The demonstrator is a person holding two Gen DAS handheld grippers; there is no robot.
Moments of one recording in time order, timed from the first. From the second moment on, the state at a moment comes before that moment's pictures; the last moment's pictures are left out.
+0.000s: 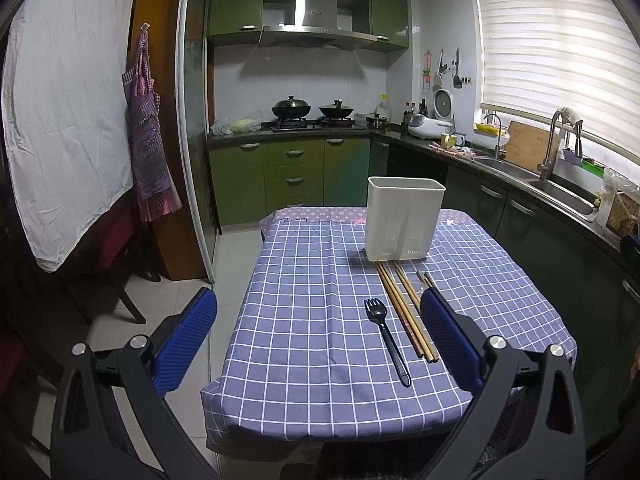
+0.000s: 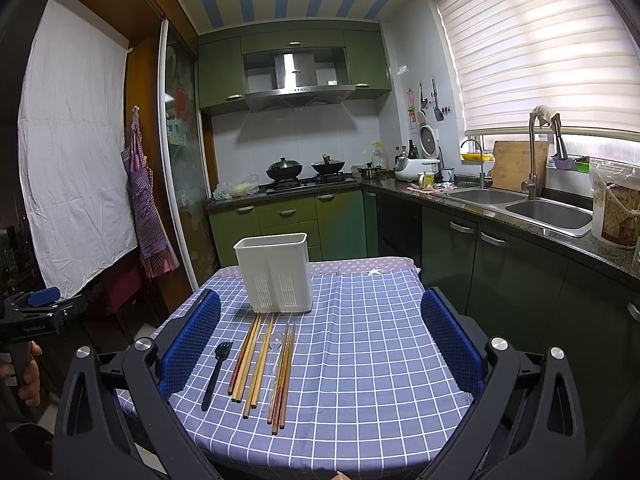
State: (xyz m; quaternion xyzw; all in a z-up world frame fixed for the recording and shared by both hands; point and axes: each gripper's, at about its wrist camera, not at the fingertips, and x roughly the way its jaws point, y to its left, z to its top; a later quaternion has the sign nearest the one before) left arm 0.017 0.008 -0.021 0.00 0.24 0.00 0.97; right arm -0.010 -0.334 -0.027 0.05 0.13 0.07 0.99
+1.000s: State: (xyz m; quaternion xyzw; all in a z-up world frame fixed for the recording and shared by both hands) left arm 0.017 0.002 -0.027 0.00 0.25 0.00 0.97; right arm -0.010 -0.329 -0.032 0.05 0.13 0.08 0.99
